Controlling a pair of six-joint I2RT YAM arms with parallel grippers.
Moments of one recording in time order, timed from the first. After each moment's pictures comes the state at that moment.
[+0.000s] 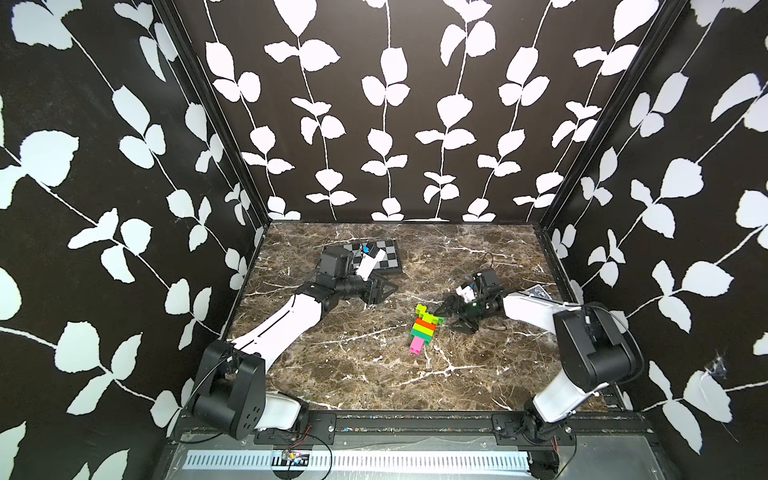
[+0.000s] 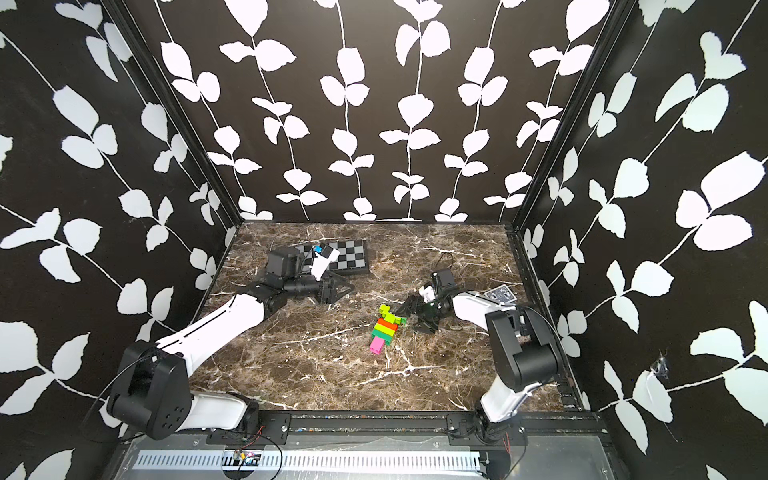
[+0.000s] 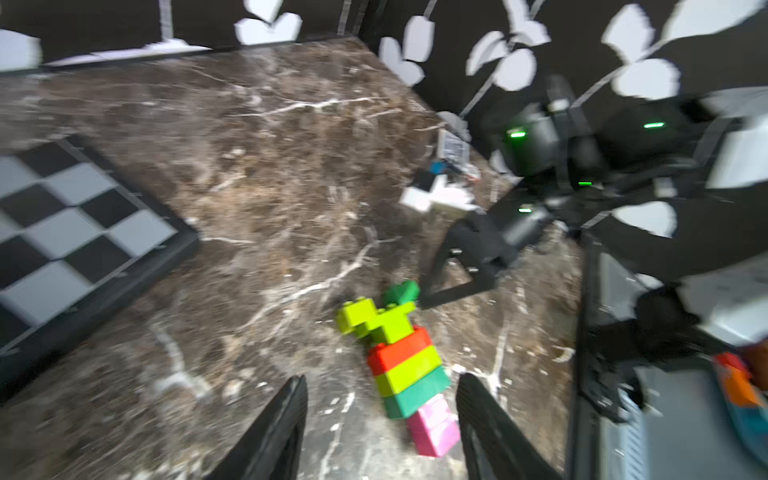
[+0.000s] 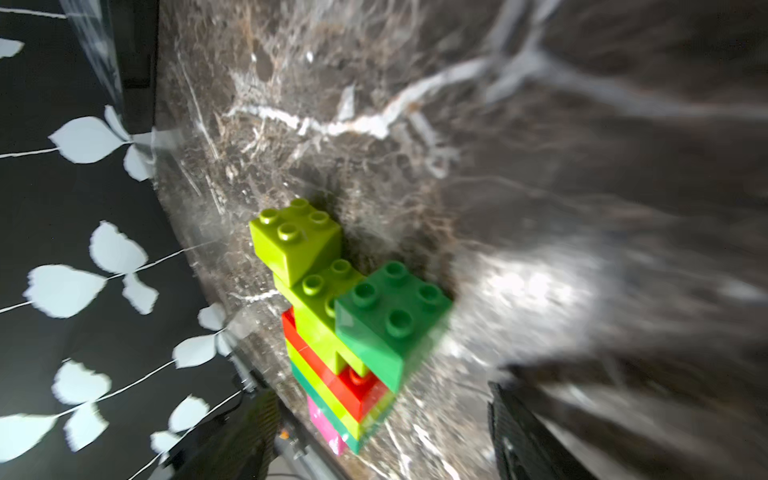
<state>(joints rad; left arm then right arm) -0.41 1.37 0.91 -0.13 0.66 -0.05 0.31 1.63 0.85 -0.37 -0.65 0.67</state>
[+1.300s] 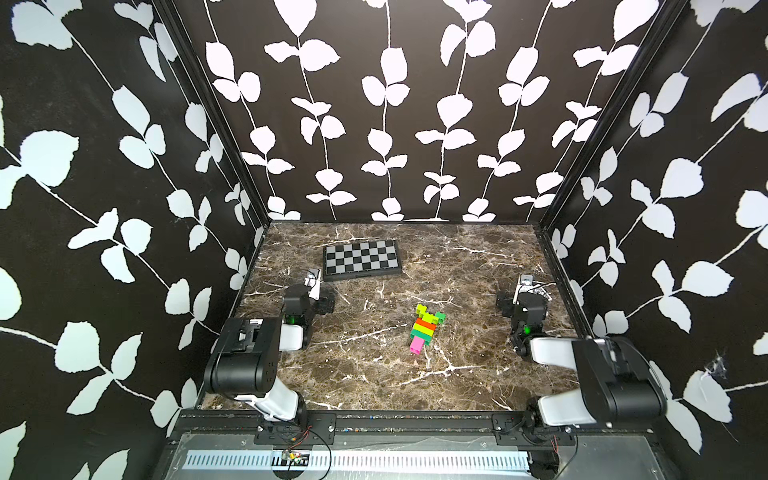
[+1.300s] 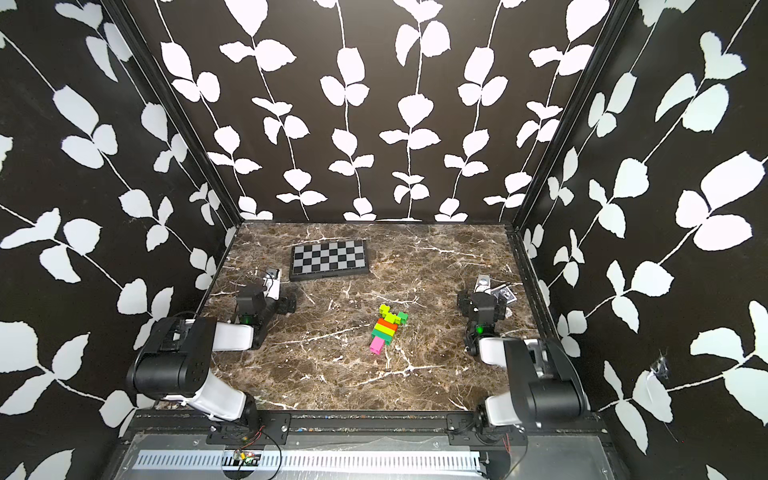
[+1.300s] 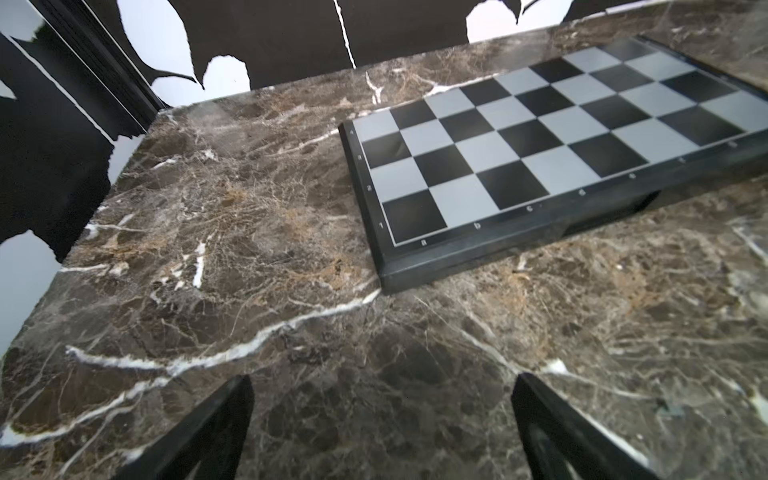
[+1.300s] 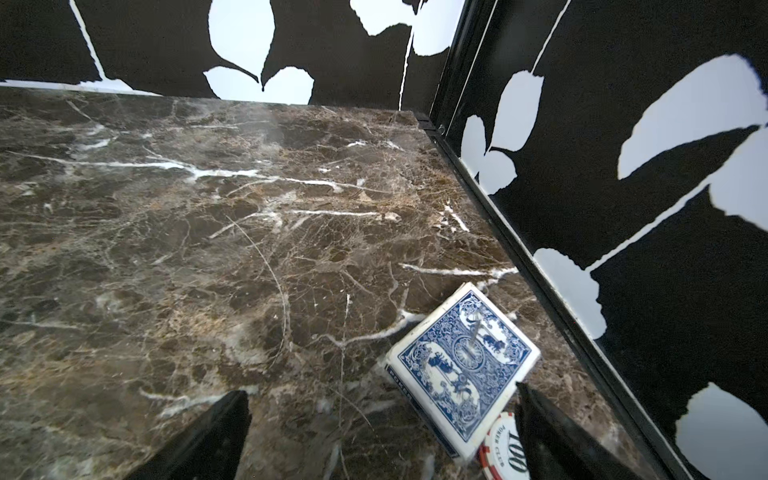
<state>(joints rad) -0.03 1.57 0.41 0.74 0.05 0.18 0.08 1.48 0.32 0.76 0.39 -0.03</state>
